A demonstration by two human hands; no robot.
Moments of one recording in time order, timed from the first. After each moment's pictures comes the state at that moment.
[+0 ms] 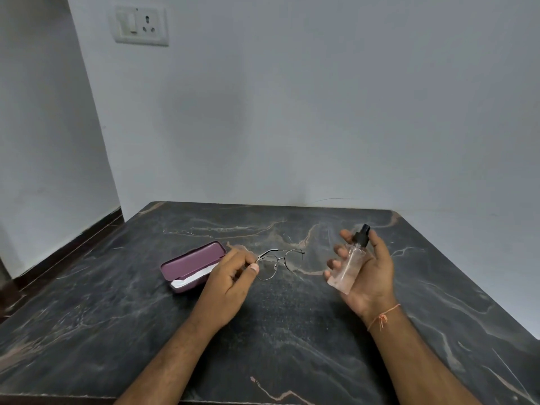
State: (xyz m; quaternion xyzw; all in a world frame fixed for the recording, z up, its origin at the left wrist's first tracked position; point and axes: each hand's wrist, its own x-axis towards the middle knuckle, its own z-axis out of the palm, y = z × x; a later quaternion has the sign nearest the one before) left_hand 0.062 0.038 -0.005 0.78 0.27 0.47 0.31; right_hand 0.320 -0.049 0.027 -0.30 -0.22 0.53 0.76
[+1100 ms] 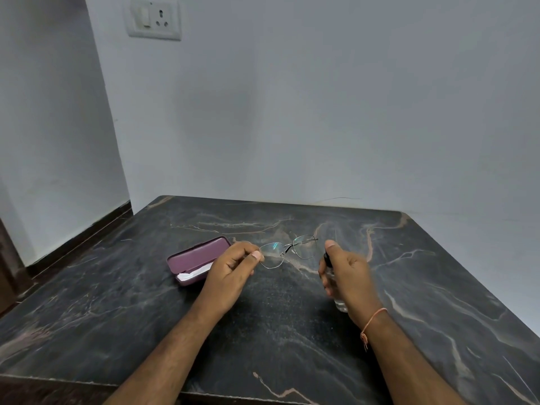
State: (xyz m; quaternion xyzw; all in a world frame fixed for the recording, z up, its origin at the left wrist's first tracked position) left_hand 0.061 0.037 0.004 0.71 0.30 0.49 0.41; right_hand 0.286 -0.047 0.021 -0.60 -0.46 0.24 0.61
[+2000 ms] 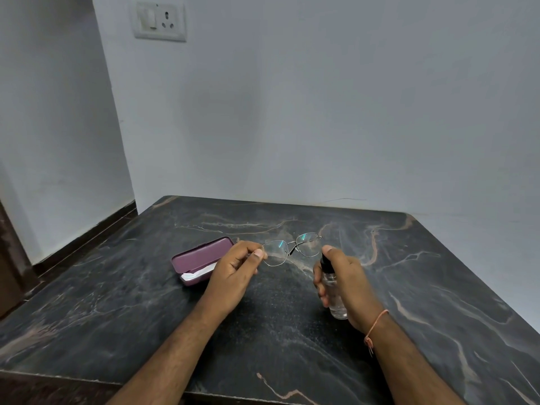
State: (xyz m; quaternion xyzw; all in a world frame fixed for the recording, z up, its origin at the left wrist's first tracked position) left_hand 0.062 0.039 0.001 0.71 0.32 0.49 0.40; right_hand 0.274 -0.053 0.029 -0.56 -0.46 0.38 0.58
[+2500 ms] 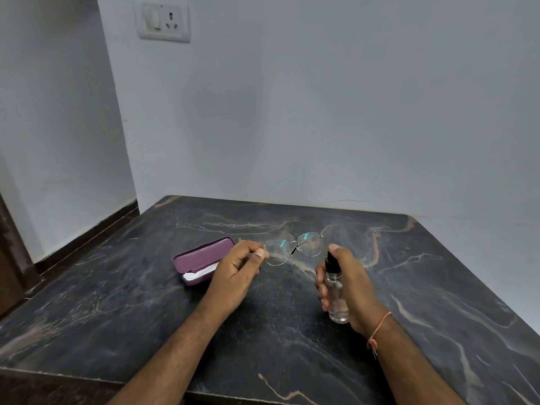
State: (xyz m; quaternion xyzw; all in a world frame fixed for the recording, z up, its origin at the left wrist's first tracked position) left_hand 0.061 0.043 -0.001 0.71 0.32 0.49 0.39; right_hand 0.273 -0.058 0.033 -0.54 -0.42 0.43 0.59
